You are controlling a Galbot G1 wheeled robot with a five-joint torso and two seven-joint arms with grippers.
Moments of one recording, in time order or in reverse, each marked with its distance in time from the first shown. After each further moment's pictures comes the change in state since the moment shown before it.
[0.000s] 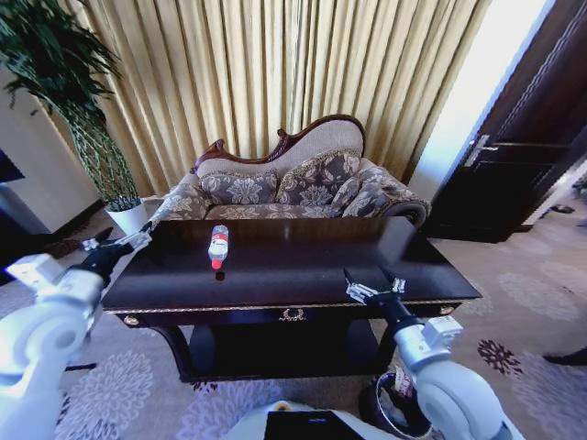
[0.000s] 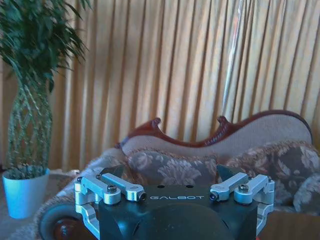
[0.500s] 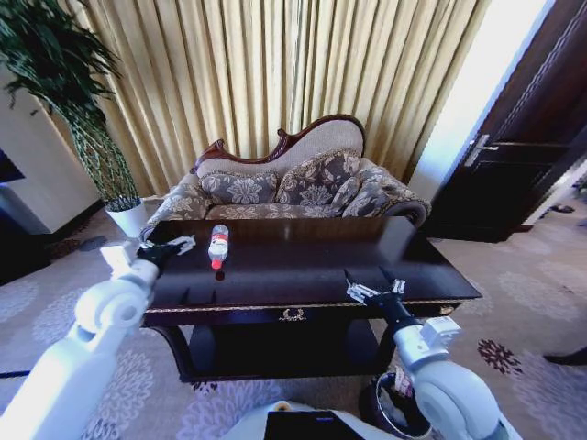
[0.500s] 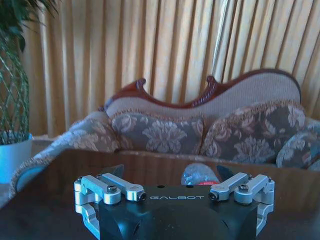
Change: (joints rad) left arm -0.212 0.014 0.367 0.103 -0.012 0.043 -0.170; right arm 0.015 0.005 -0.012 -0.032 -0.002 0.014 0.002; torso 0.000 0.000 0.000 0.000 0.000
